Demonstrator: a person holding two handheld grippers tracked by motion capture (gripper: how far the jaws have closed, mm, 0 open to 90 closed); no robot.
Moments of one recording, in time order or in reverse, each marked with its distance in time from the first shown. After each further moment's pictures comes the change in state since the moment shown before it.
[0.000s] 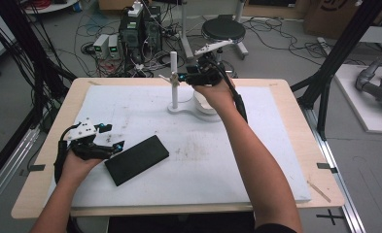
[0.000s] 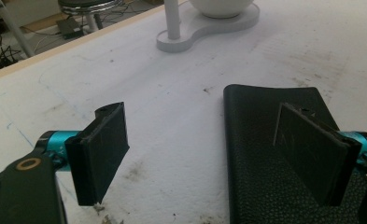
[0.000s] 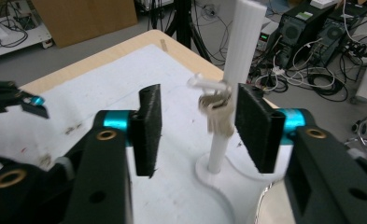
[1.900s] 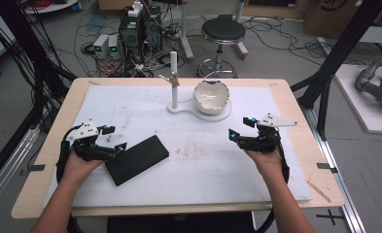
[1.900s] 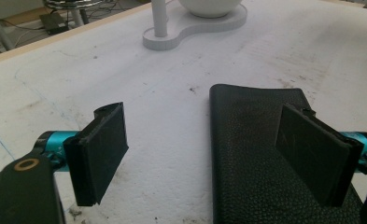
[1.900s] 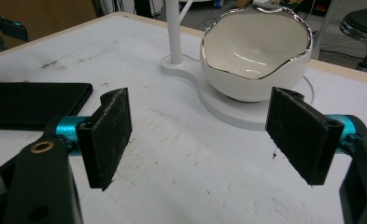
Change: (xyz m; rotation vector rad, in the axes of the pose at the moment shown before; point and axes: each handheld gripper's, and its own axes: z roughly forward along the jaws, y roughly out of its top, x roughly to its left) left arm -0.001 -0.002 0.005 0.001 -0.049 -0.036; right arm 0.002 -0.205 -0.103 -0.142 -0.151 0.116
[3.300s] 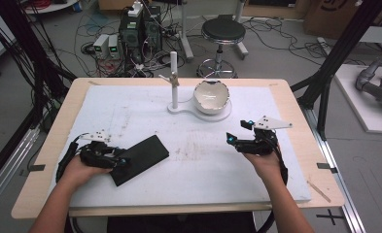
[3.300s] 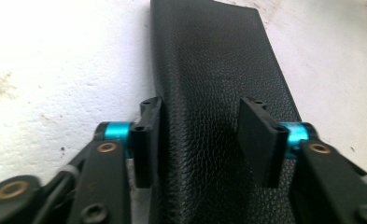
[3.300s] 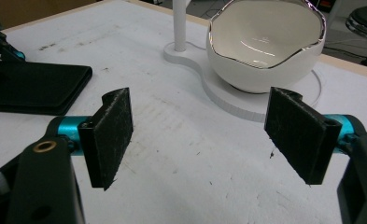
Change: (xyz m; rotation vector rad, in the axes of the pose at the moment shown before) left arm 0.000 -0.027 0.016 0.253 -0.258 -0.160; right arm 0.005 -0.006 0.005 0.038 0.003 -0.036
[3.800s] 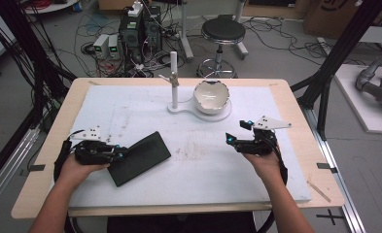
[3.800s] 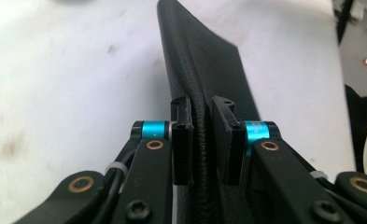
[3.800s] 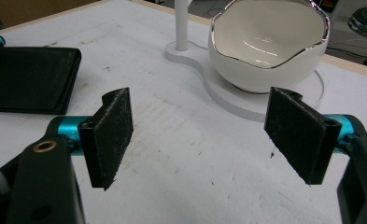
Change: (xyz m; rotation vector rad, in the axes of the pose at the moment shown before) left arm -0.020 0.020 -0.021 -0.087 -0.019 0.127; right arm 0.000 0.000 0.001 0.001 0.011 -0.009
